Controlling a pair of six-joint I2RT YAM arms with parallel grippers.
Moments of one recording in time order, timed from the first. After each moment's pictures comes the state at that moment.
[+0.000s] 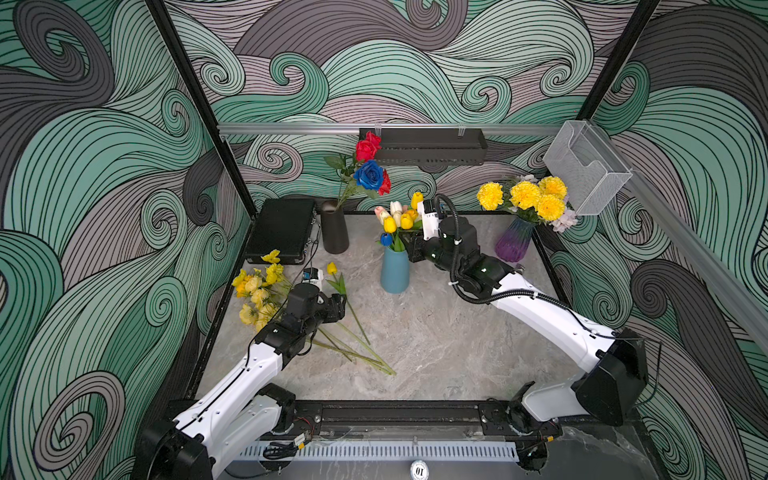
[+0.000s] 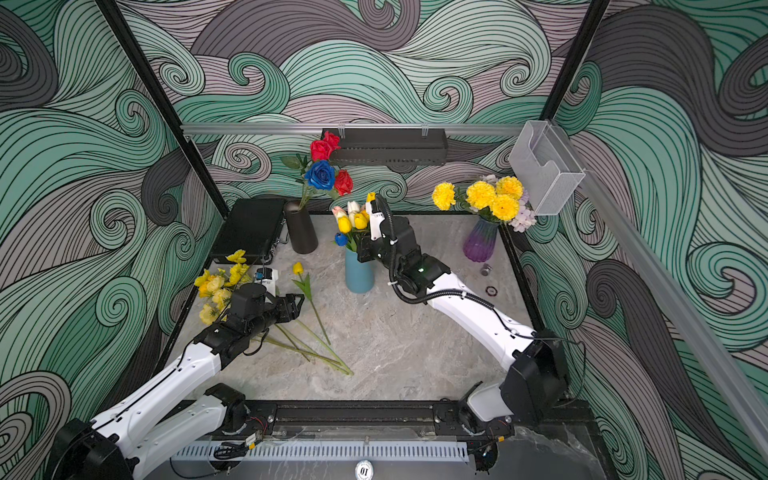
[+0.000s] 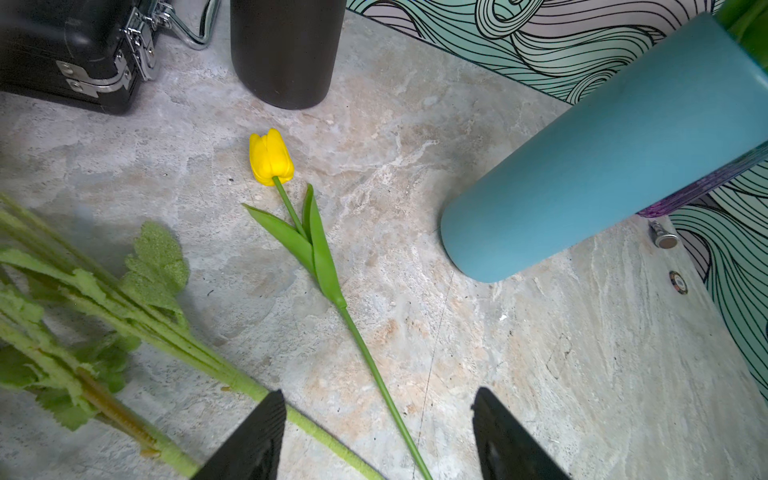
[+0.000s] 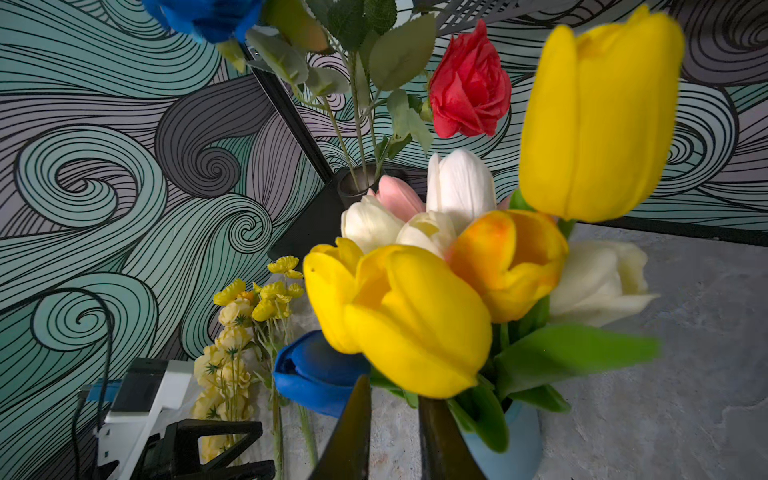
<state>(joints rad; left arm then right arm) -0.39 0.89 0.49 -0.21 -0.02 -0.47 0.68 1.46 1.27 -0.12 0.01 0.37</state>
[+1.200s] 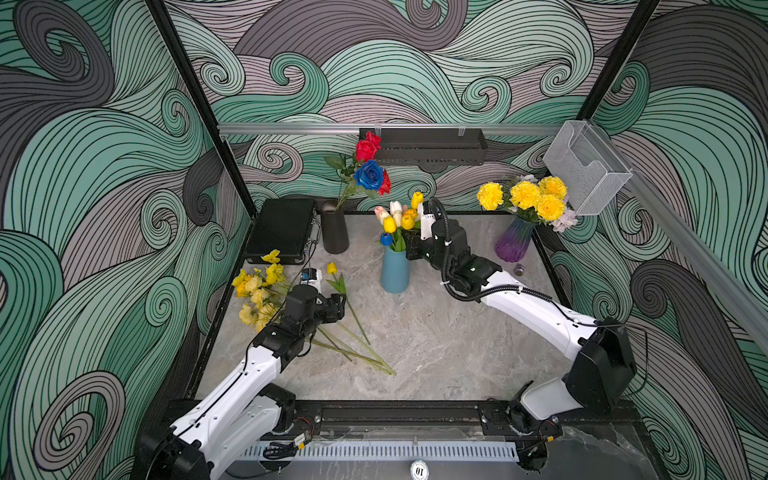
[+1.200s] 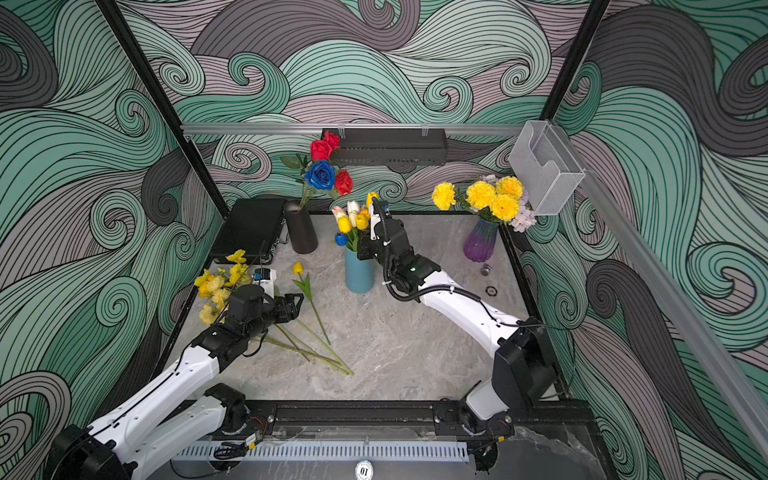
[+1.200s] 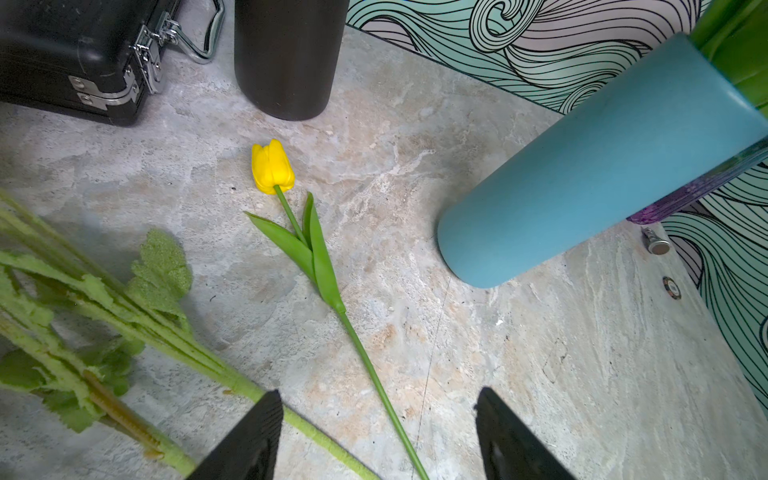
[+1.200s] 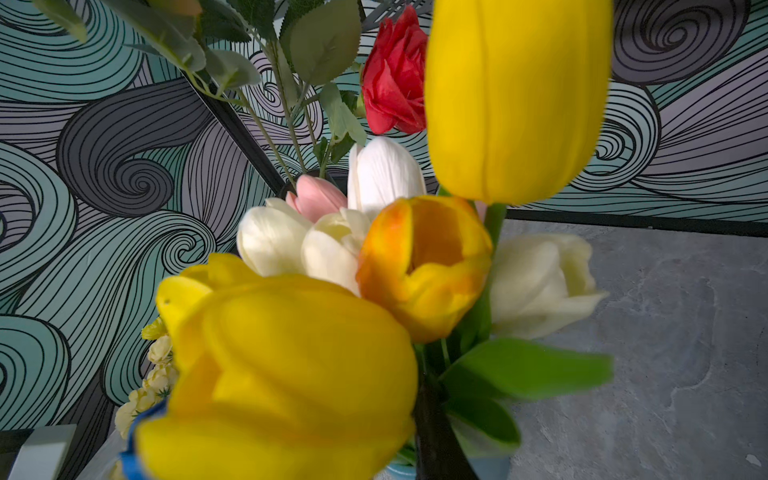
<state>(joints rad) -0.39 0.87 0.48 -0.20 -0.02 -0.47 0.68 1.52 1.25 -0.06 0.13 0.37</state>
